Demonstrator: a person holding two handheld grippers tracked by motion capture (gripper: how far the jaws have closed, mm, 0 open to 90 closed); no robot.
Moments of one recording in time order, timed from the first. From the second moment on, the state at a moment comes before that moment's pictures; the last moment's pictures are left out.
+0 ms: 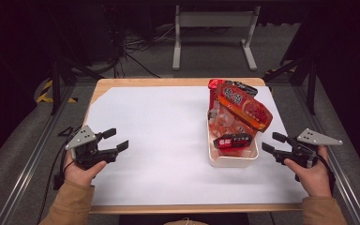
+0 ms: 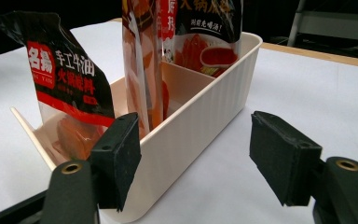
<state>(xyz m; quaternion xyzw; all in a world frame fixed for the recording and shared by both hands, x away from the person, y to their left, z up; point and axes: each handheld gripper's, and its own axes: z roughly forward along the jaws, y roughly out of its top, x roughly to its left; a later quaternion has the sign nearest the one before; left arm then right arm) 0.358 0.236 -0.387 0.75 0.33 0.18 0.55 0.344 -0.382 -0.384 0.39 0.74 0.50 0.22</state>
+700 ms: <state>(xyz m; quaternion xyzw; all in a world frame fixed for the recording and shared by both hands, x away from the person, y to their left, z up) 0.365 0.242 -0.437 0.75 0.37 0.15 0.52 0.353 -0.377 -0.407 0.38 0.75 0.49 0.24</state>
